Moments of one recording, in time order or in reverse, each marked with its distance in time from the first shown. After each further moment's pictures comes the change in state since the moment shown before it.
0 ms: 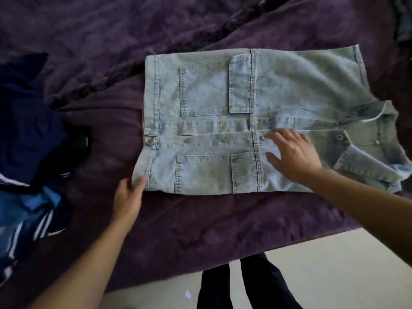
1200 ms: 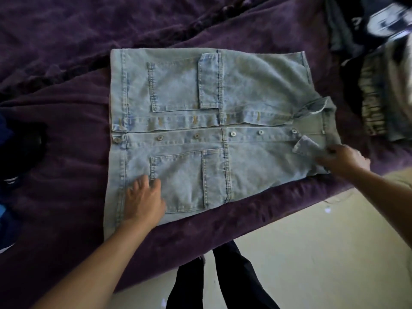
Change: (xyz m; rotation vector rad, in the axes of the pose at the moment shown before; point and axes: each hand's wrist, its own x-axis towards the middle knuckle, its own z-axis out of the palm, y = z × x) left_hand -0.050 0.012 0.058 1.122 -0.198 0.665; right_hand -0.095 0.128 -0.035 -0.044 -0.125 0.891
